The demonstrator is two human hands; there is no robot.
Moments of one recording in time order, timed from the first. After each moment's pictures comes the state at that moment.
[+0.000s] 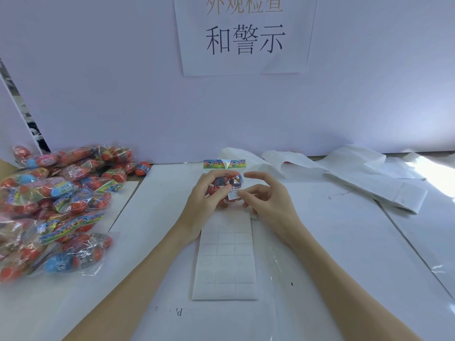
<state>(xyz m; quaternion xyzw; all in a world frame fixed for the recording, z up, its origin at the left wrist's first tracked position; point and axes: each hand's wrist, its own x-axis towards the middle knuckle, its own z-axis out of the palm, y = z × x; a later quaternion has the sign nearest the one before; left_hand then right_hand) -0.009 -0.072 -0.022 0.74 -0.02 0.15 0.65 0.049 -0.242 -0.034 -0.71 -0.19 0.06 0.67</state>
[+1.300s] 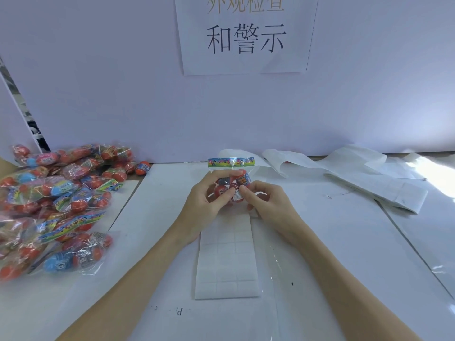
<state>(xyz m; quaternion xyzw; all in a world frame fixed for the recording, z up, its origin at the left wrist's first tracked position) -0.008 -0.069 -0.027 0.75 -0.08 0.16 0.63 0.047 -0.246 -0.027 -0.75 -0.20 0.10 0.63</state>
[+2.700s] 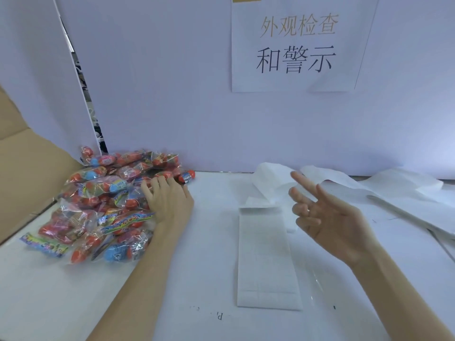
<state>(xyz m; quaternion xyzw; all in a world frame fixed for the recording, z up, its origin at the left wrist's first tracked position) -0.023 0.053 -0.028 0.90 0.36 0.24 -0.04 0.044 -0.275 0.003 -0.35 -0.22 0.37 0.83</state>
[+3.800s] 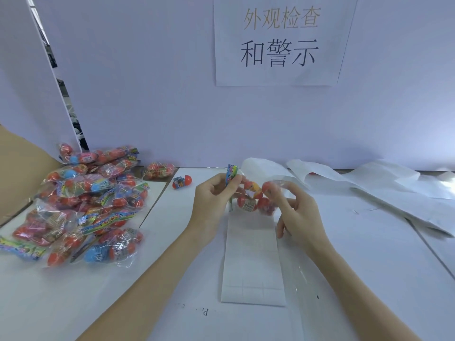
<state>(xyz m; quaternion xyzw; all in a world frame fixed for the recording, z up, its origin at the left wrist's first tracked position) -0.013 -0.056 -0.013 0.64 0.05 0.21 0.74 0.024 -0.241 -0.009 -0.75 -0.18 0.01 0.63</state>
